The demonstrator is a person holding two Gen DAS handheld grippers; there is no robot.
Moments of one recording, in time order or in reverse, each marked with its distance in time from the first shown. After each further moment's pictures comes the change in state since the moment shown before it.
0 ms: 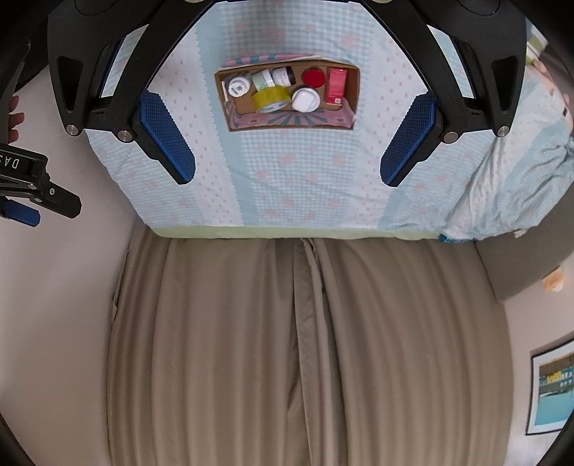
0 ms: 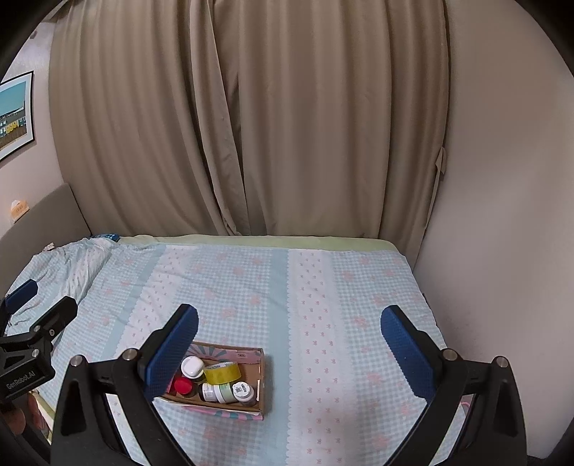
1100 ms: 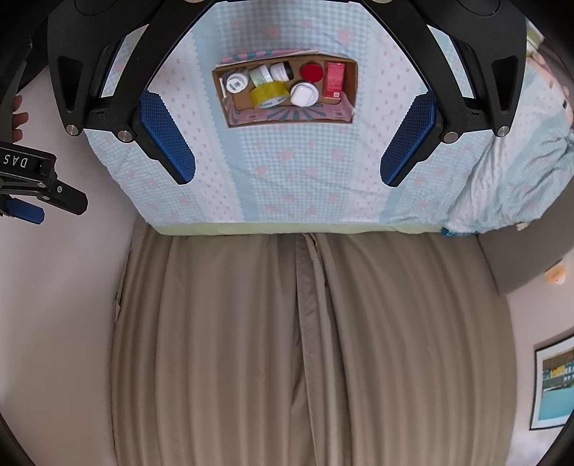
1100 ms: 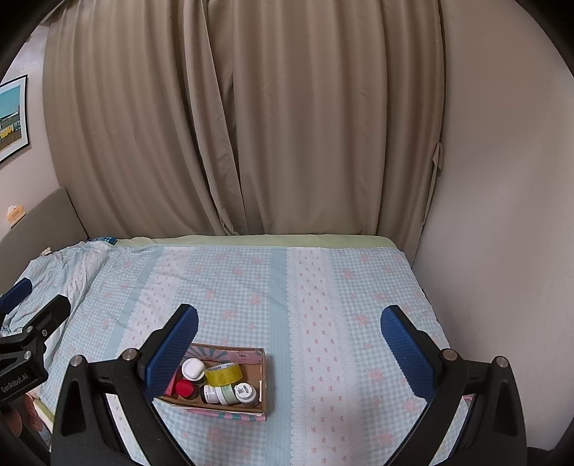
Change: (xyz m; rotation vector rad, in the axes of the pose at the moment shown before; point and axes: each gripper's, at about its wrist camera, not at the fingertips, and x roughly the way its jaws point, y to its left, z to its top) left arm -0.001 0.001 0.000 0.012 -0.017 -0.011; right arm 0.002 0.003 -0.001 0.015 0.005 -0.010
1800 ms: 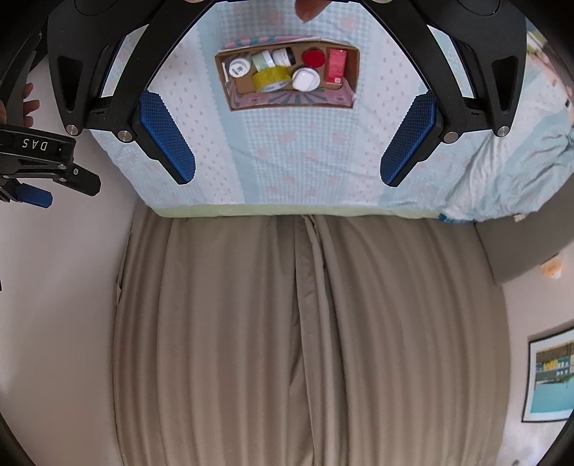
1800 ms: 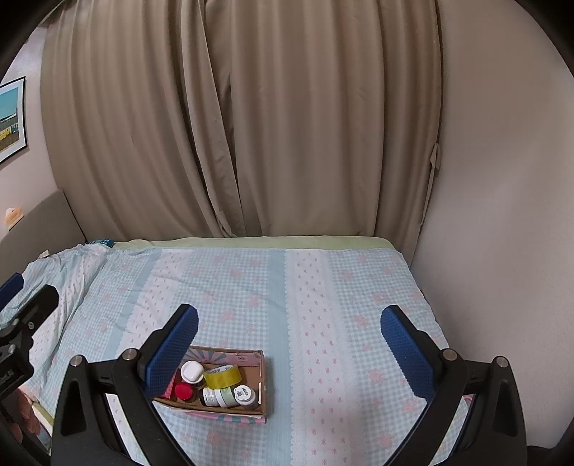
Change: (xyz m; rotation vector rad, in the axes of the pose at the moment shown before) left arm -0.014 -0.008 0.006 -0.002 -0.088 0.009; right arm 0.003 0.003 0.001 0.013 -0.004 -0.018
